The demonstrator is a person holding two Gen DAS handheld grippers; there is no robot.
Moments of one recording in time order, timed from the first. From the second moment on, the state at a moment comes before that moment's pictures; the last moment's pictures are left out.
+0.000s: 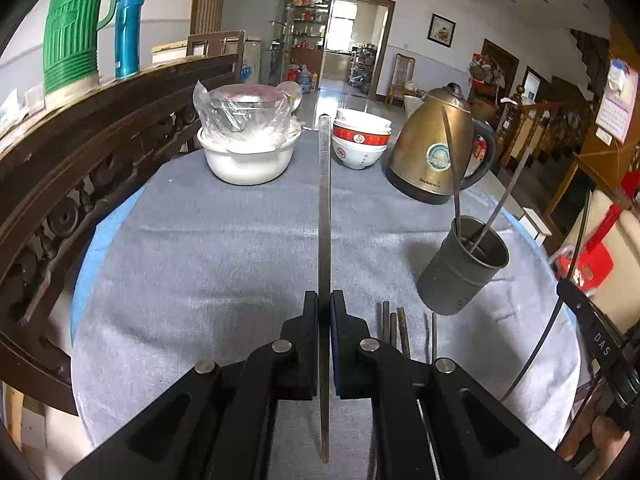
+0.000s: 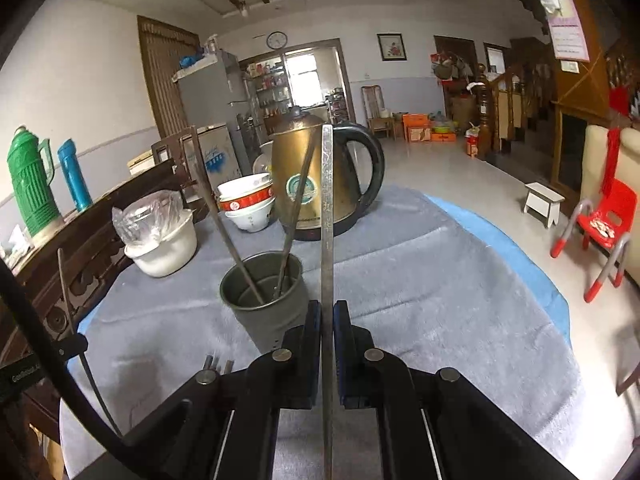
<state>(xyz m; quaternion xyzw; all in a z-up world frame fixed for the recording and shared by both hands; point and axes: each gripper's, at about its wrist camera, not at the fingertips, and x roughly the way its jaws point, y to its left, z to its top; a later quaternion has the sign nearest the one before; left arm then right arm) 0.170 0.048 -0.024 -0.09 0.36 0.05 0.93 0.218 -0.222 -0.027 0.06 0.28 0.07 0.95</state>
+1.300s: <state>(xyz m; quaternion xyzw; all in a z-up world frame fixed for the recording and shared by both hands) 0.129 0.033 -0.017 -0.05 0.31 0.04 0.95 0.169 -0.235 -0.030 0.04 0.26 0.07 0.96</state>
